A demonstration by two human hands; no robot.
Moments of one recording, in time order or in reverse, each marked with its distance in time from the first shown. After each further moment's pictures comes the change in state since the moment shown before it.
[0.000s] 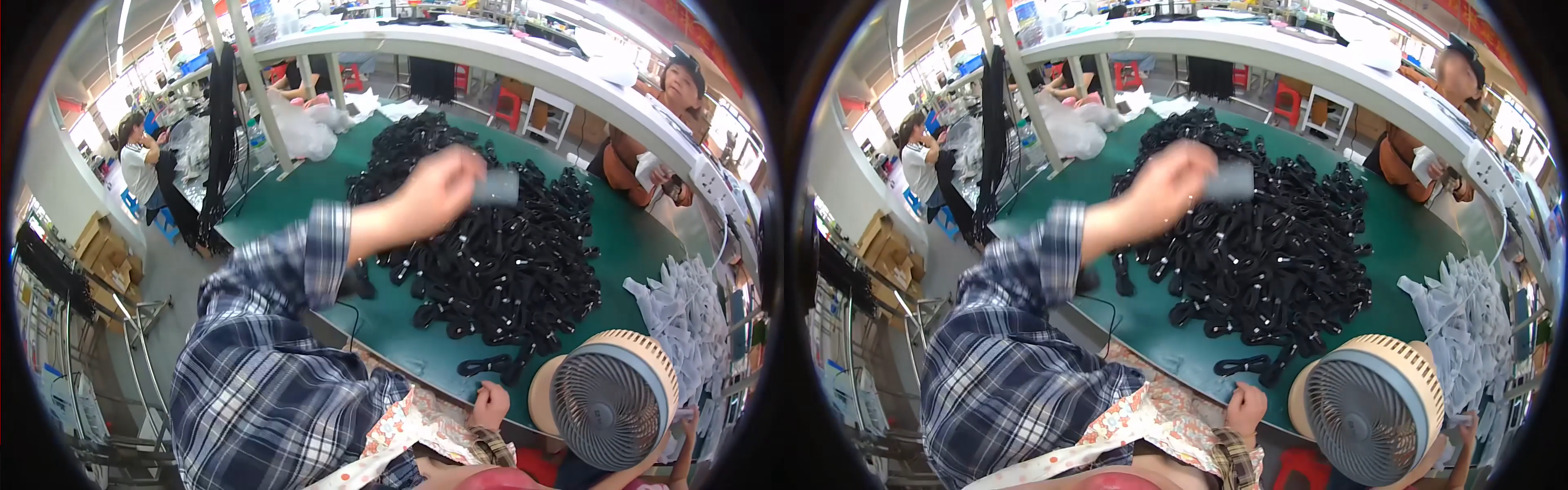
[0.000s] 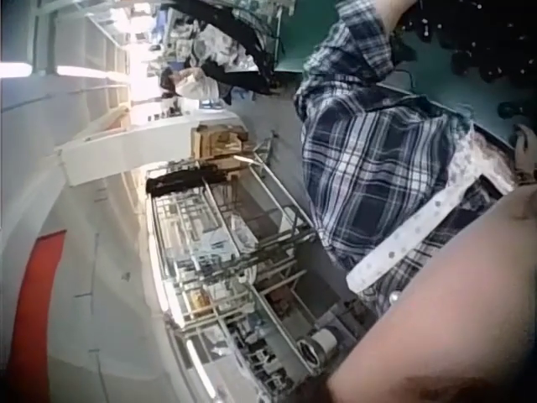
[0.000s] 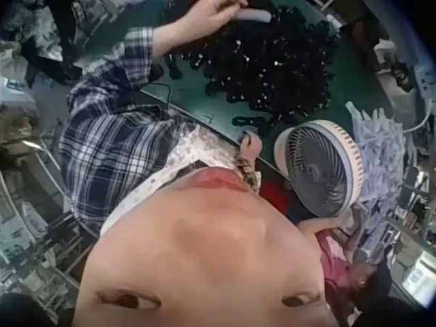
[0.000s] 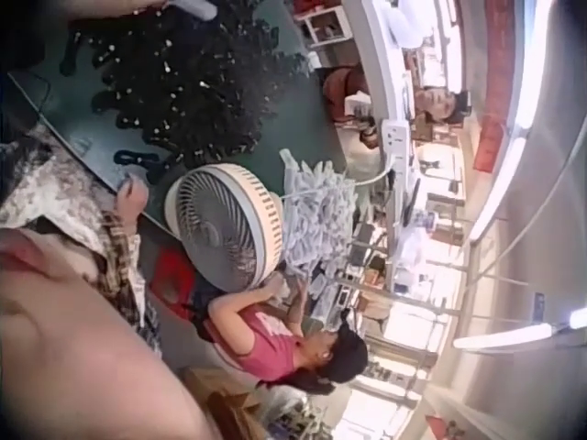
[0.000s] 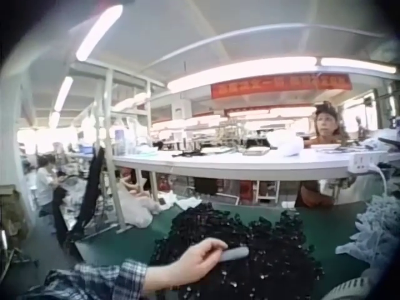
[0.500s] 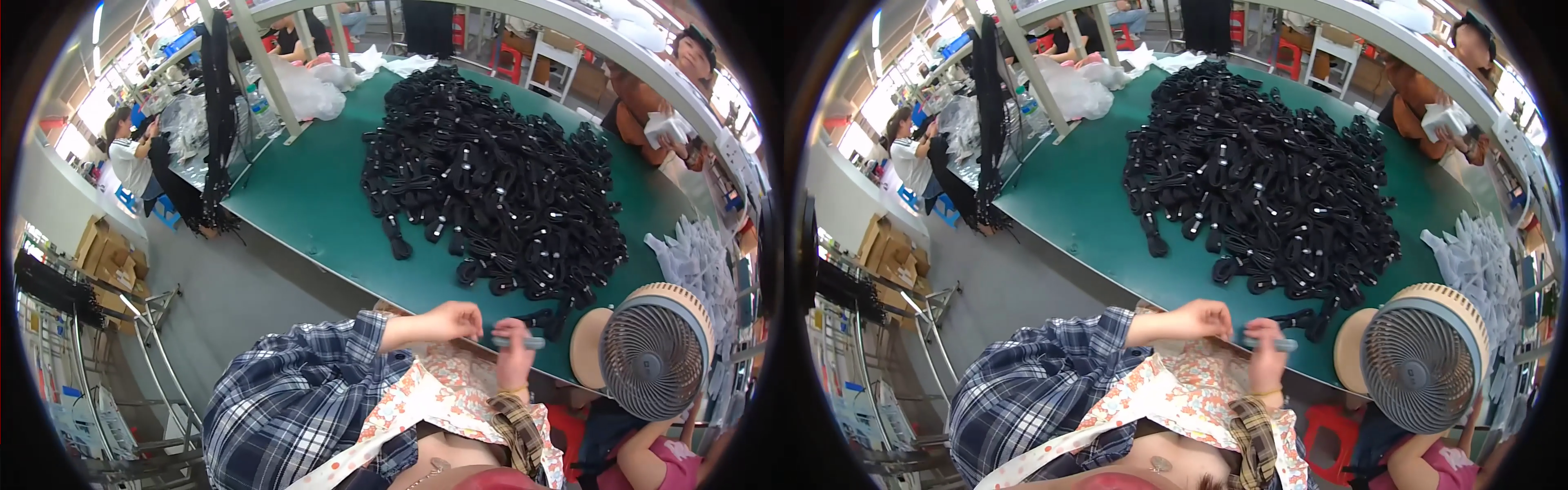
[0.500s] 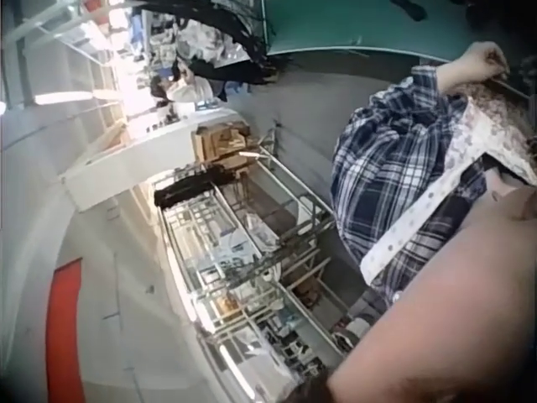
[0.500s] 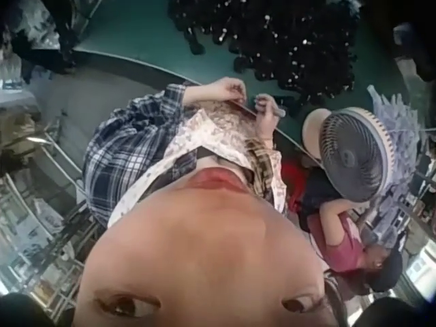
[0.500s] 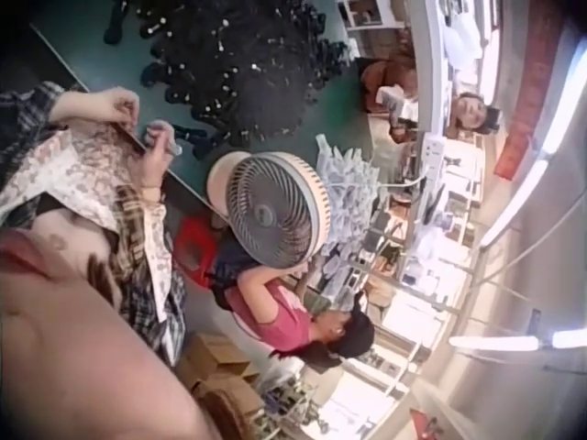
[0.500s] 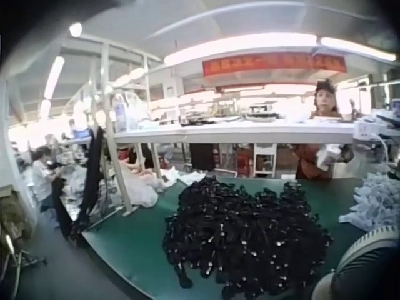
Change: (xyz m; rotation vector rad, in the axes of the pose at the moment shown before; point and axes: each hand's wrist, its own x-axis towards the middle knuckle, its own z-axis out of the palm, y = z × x) left_hand -0.248 0.045 0.048 -0.961 -0.569 -1.029; right_hand 0.034 -0.095 0.024 0.998 -0.036 0.375
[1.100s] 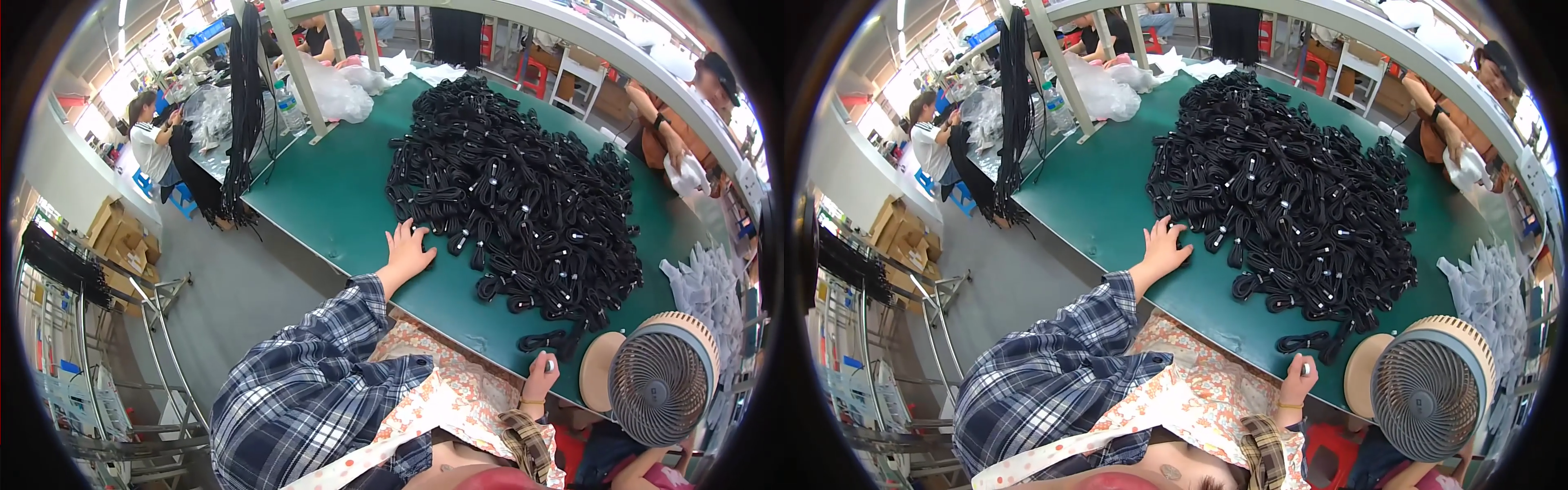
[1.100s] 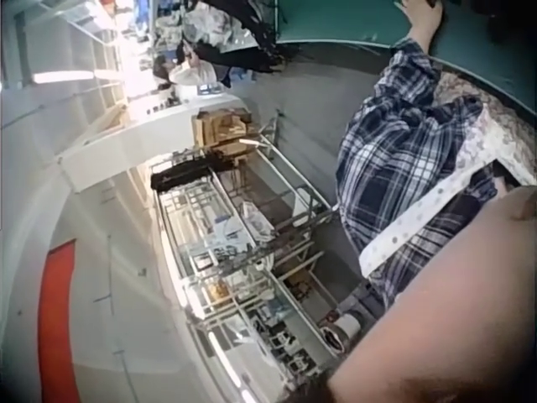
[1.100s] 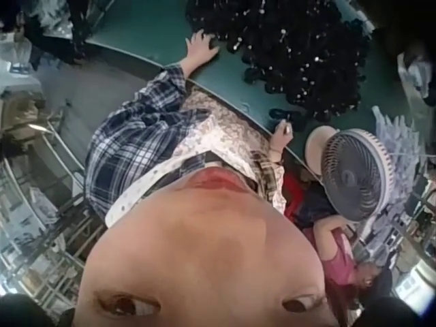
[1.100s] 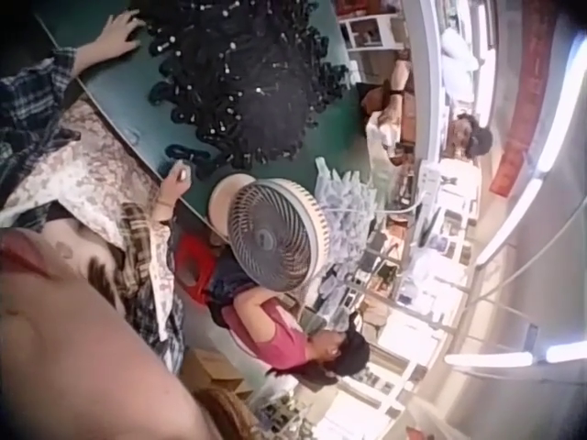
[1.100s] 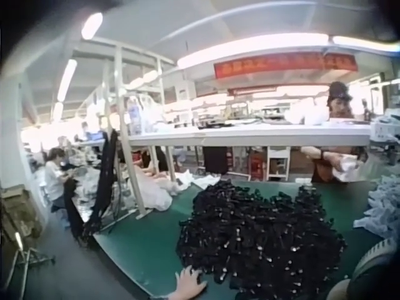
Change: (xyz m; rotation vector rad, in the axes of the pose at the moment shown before) left_hand -0.003 -0.020 -0.151 1.246 0.987 -0.220; right_hand -0.002 0.036 -0.057 -0.404 0.213 0.002
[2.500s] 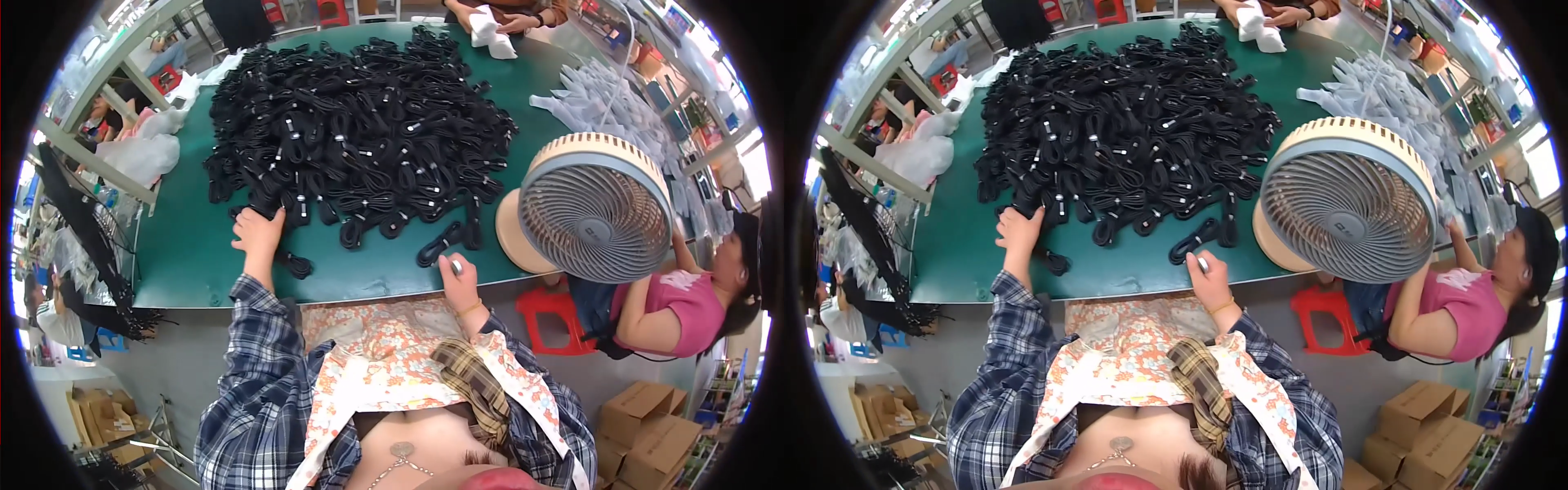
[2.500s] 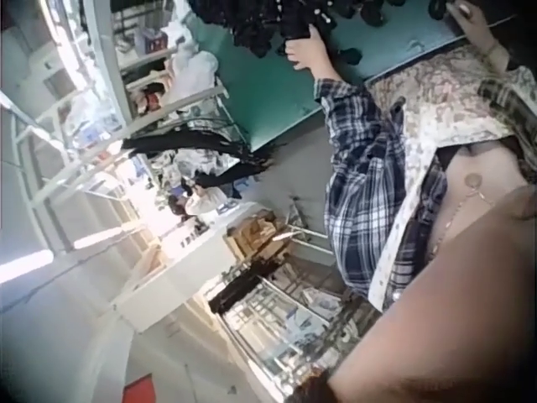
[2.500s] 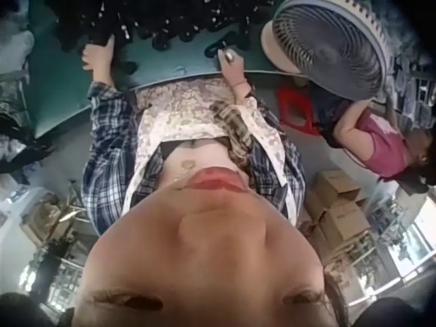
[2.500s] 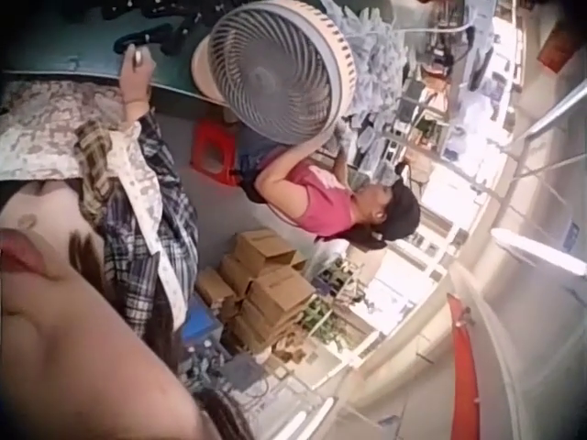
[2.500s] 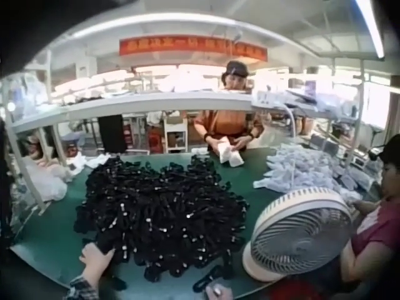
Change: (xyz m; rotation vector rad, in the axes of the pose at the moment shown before) left_hand 0.036 0.045 -0.026 0.281 -0.017 -0.234; right_hand 0.000 -0.017 0.006 -0.186 0.113 -0.042
